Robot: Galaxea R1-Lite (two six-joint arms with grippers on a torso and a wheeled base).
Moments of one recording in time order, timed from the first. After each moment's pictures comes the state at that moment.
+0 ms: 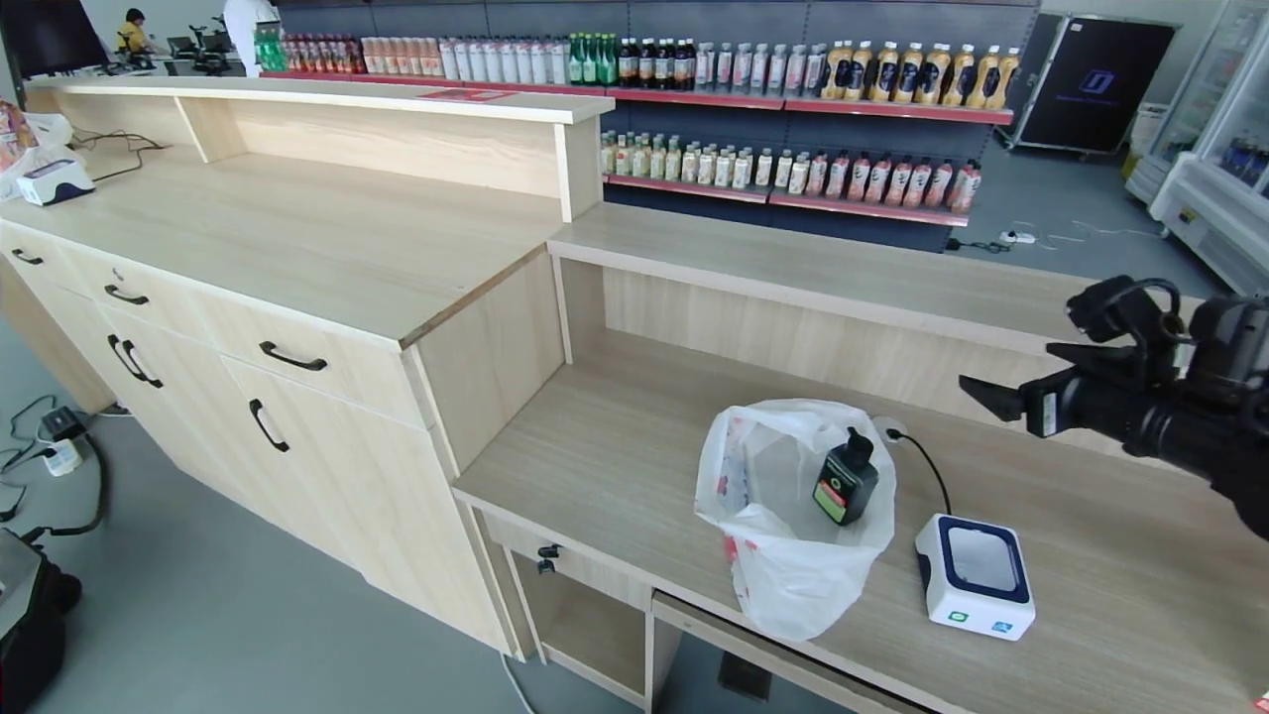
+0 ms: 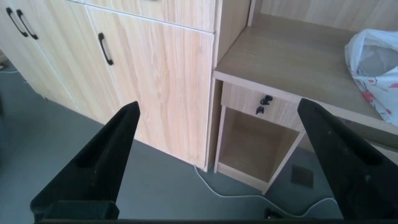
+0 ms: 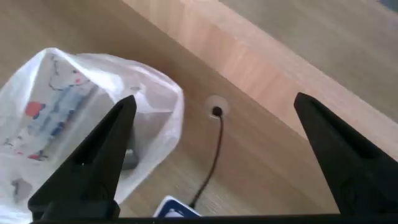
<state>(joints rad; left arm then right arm) 0.00 0.00 0.00 0.00 0.00 0.00 -0.15 1.76 -0.73 -0.87 0.27 -0.37</state>
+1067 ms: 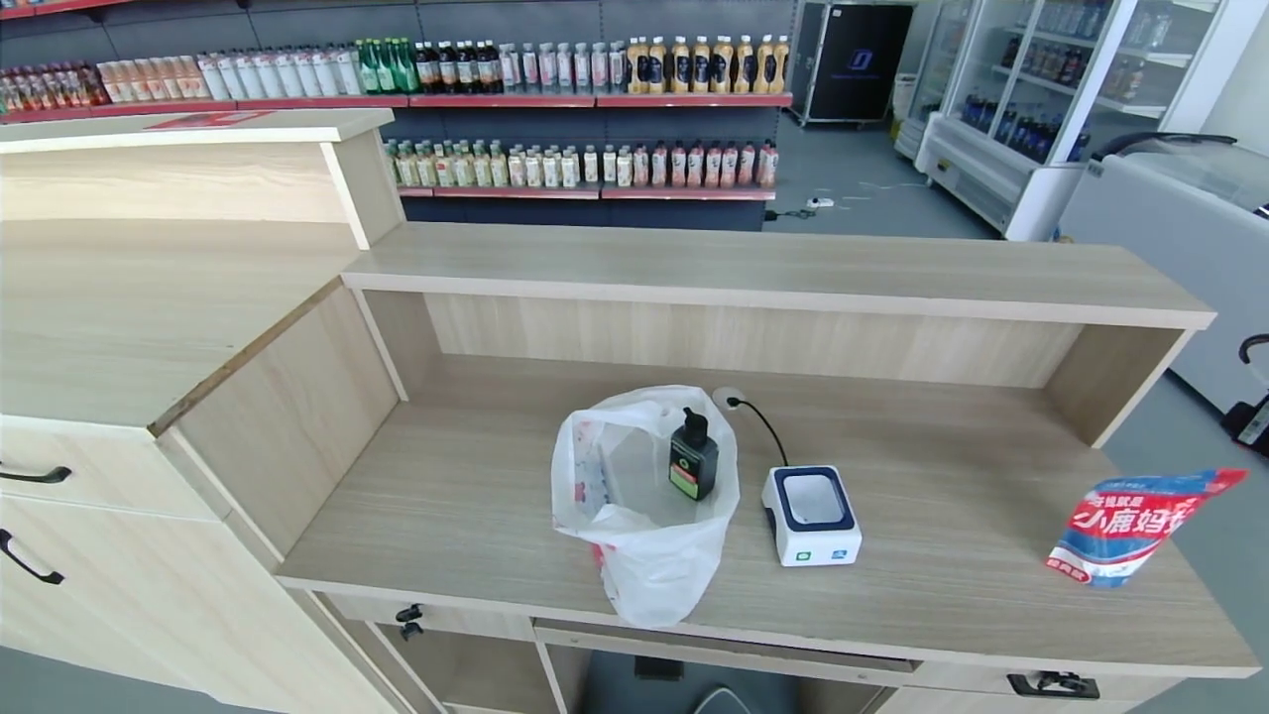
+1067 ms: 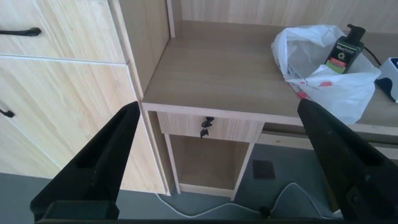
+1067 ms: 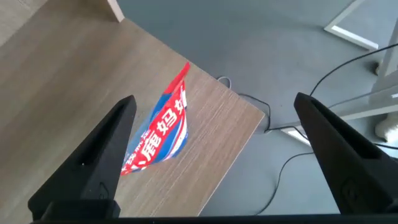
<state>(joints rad) 0.00 0.00 0.00 0.00 0.00 0.00 -0.44 1.78 -1.01 -0.15 -0.48 0.39</state>
